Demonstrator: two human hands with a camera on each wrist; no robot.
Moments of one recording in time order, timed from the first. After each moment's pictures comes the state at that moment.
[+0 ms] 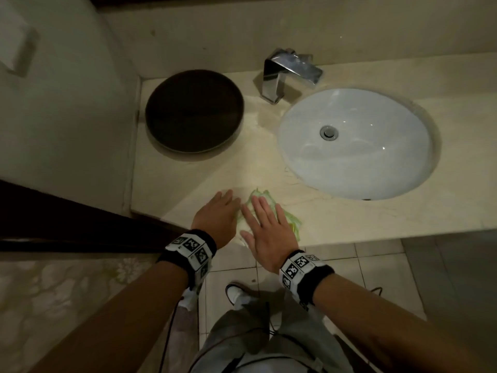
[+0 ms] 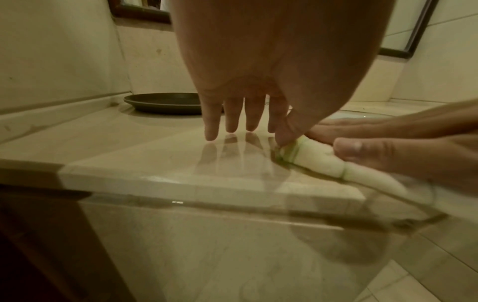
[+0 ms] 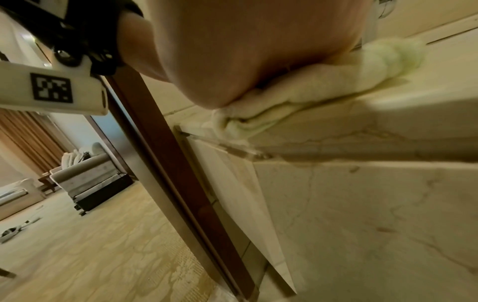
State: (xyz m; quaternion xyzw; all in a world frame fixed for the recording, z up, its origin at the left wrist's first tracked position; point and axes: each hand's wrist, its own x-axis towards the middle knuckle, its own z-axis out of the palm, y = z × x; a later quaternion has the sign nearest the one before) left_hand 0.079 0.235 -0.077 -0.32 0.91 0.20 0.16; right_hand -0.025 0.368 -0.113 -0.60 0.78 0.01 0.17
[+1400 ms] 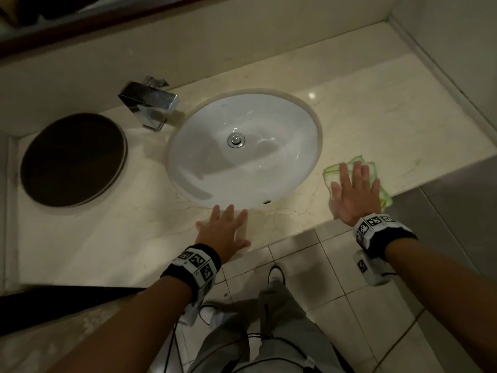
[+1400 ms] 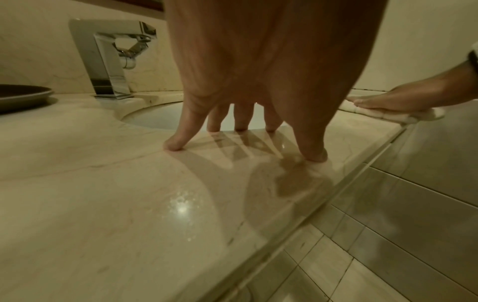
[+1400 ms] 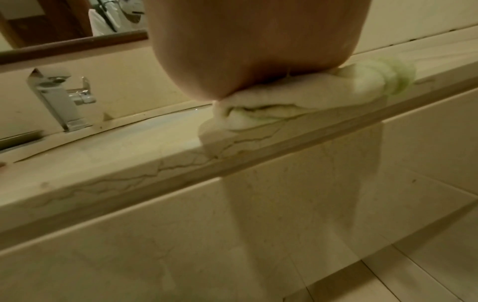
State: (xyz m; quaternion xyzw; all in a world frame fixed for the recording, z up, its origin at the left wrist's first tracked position) left_hand -0.122 0.376 -0.065 -0.20 0.92 0.14 0.29; right_hand -0.367 0.598 -0.113 -0.23 0.96 -0.01 0.18
